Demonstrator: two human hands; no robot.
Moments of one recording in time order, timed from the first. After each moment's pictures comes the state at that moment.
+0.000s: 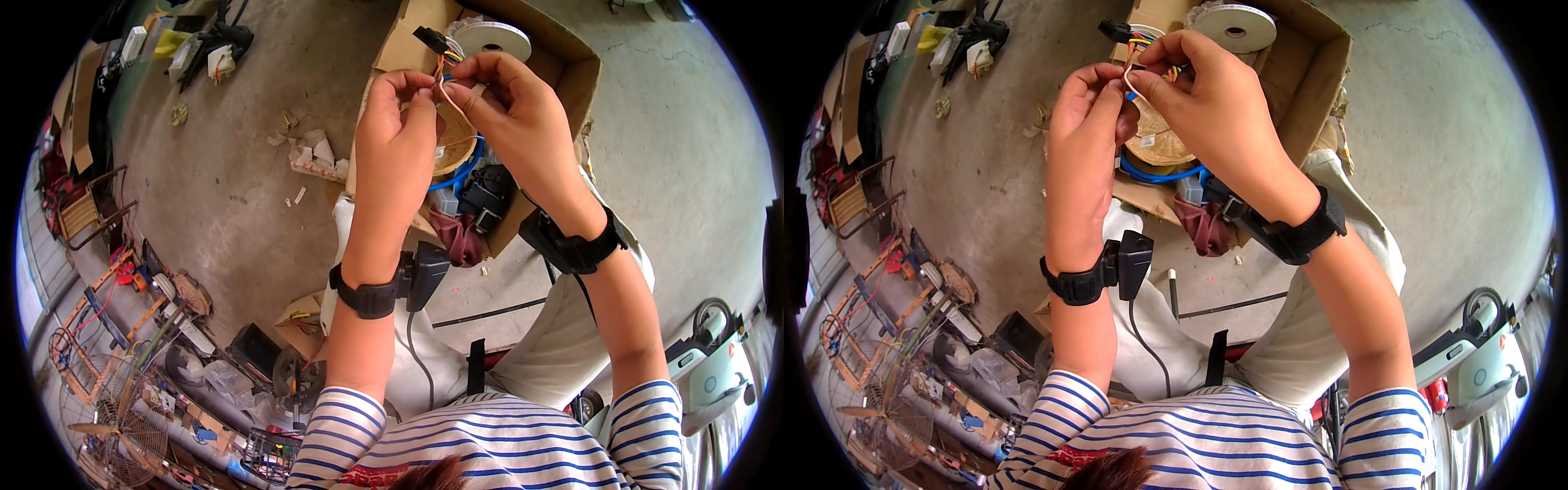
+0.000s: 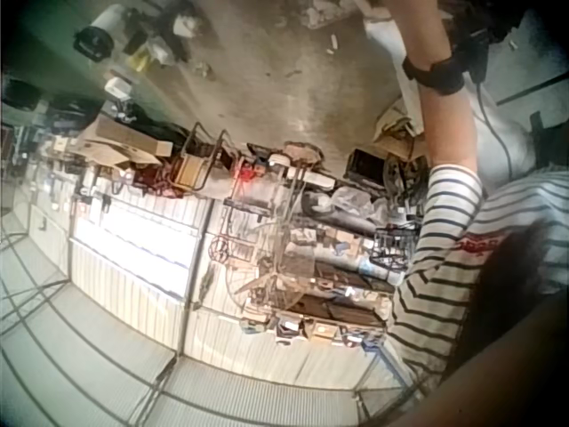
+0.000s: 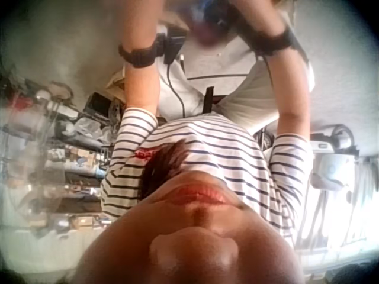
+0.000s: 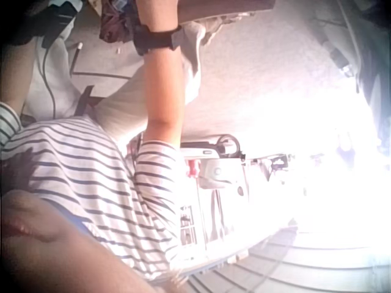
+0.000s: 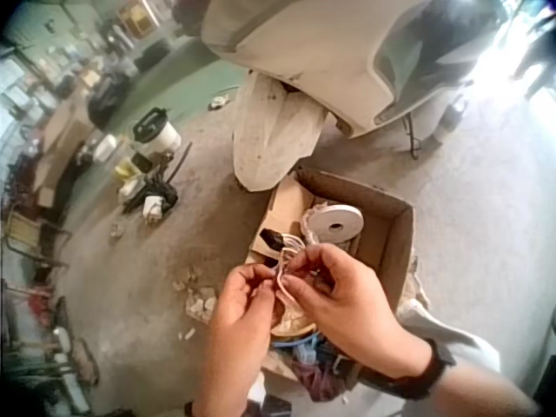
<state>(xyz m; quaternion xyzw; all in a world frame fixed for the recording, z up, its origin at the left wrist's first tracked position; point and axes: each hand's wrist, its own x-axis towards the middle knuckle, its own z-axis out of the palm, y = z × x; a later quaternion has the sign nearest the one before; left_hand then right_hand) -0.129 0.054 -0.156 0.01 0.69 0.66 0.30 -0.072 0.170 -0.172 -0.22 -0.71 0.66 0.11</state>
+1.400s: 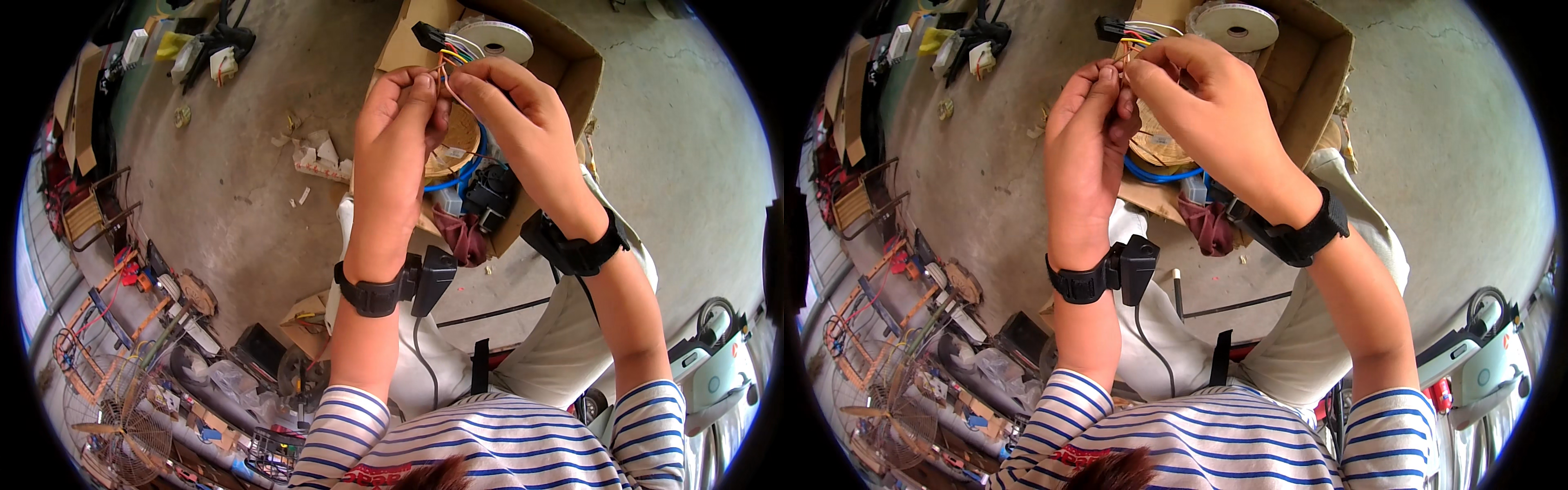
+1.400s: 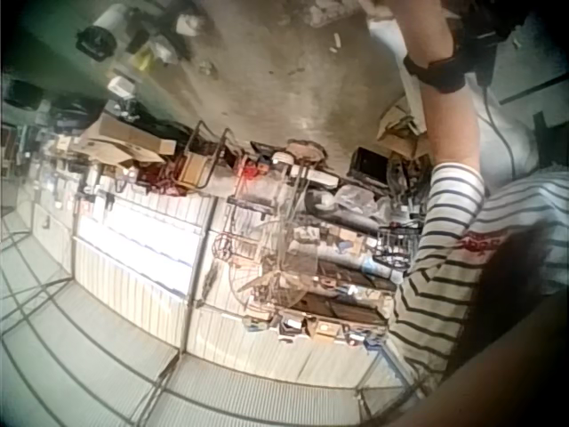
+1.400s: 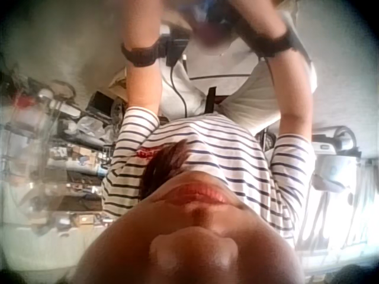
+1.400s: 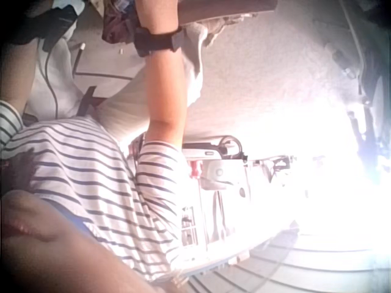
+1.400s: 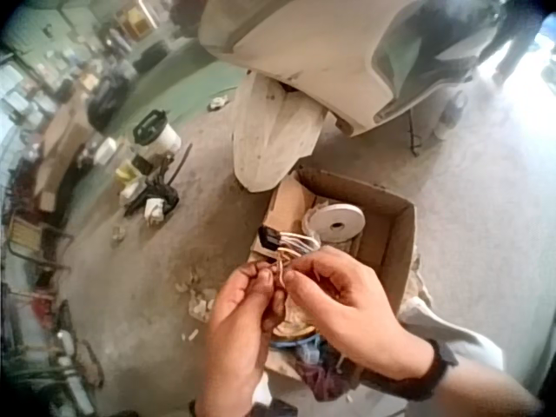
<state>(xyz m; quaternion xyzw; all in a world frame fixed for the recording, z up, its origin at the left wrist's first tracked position) -0.132 0.052 -0.153 -0.05 0.54 0.76 0.35 -0.072 0.166 -0.163 -0.23 -0.64 0.72 0.13</state>
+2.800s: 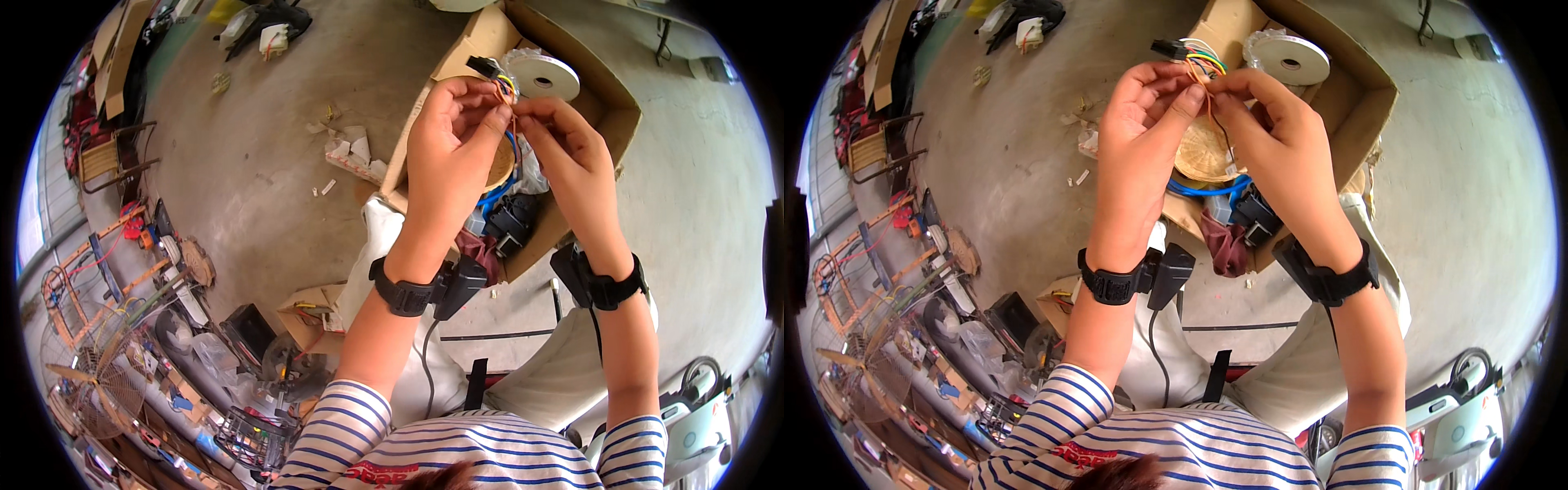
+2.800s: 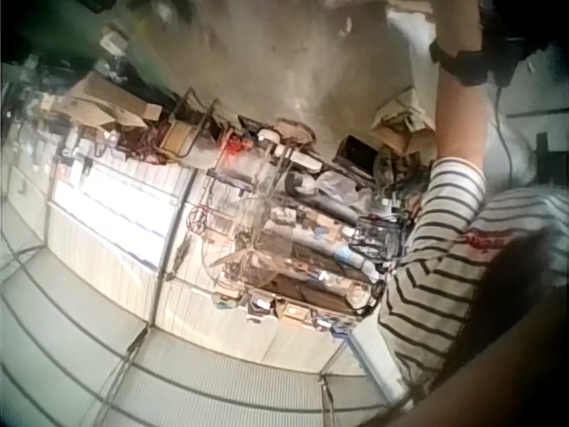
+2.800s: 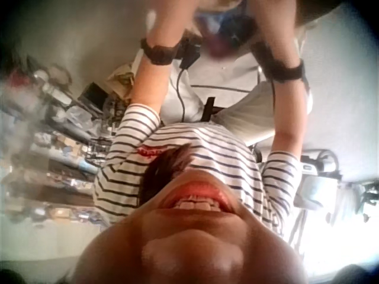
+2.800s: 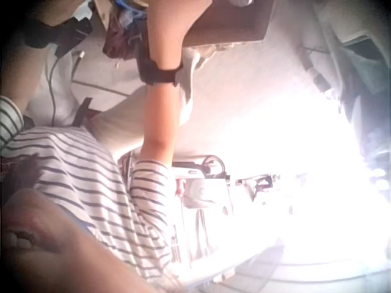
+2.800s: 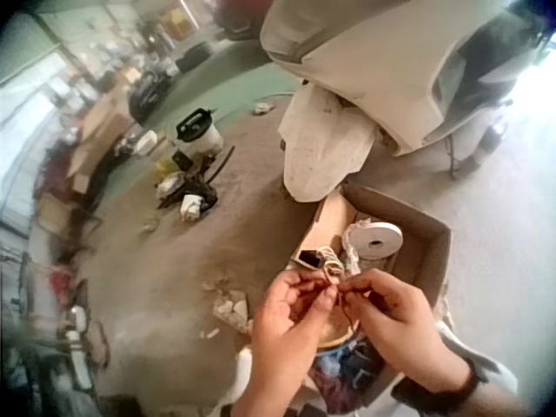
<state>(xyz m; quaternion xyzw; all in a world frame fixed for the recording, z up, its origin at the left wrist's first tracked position) -0.136 0.050 -0.158 0.05 0.64 0.73 0.22 -0.073 0.167 -0.155 -0.23 -0.69 0.68 0.05</state>
